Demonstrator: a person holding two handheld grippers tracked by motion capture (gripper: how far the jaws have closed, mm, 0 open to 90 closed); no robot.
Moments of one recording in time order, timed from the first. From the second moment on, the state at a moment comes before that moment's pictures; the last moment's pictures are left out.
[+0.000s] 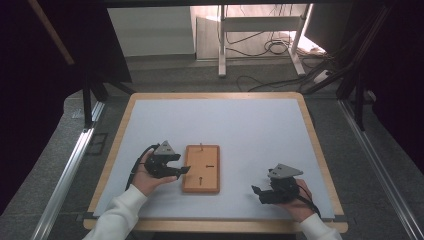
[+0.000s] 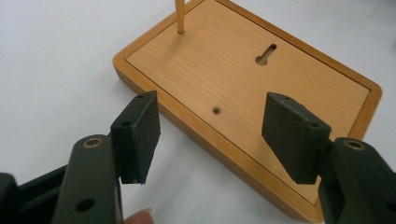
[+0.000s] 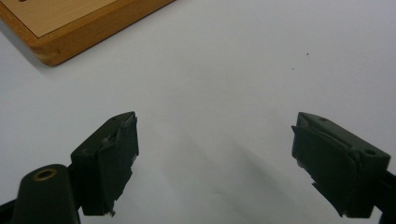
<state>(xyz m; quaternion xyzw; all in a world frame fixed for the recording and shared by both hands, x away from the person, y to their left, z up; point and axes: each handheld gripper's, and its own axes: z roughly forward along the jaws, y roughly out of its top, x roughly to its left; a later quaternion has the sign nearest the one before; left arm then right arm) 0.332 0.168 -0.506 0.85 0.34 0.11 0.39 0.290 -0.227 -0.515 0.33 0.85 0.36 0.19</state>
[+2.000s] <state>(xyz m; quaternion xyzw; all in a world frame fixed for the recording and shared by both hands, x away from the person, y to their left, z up) 0.411 0.115 -0.516 0.87 0.30 0.11 0.38 0.282 -0.206 -0.511 0.29 0.86 0.37 0.20</state>
